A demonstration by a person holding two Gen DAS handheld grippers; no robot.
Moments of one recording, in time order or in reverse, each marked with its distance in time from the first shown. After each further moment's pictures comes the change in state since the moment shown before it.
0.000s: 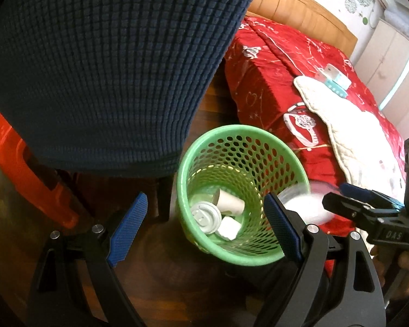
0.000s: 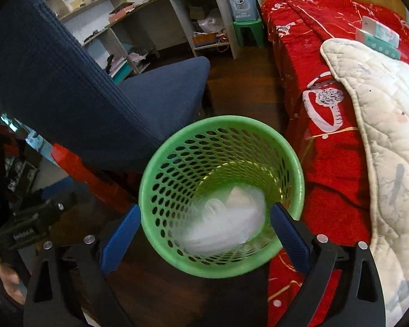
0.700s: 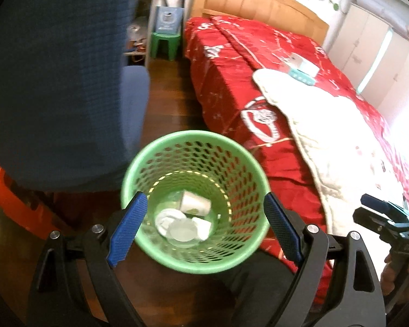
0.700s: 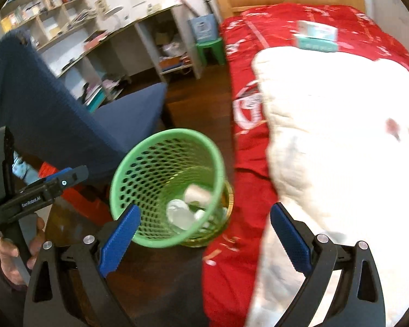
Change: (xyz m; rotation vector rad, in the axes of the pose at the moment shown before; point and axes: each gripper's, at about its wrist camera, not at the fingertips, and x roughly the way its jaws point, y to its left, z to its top) left arm -0.002 -0.081 0.005 0.127 -0.009 -0.096; right arm -0.105 -0.070 -0.050 0.110 -0.126 -0.140
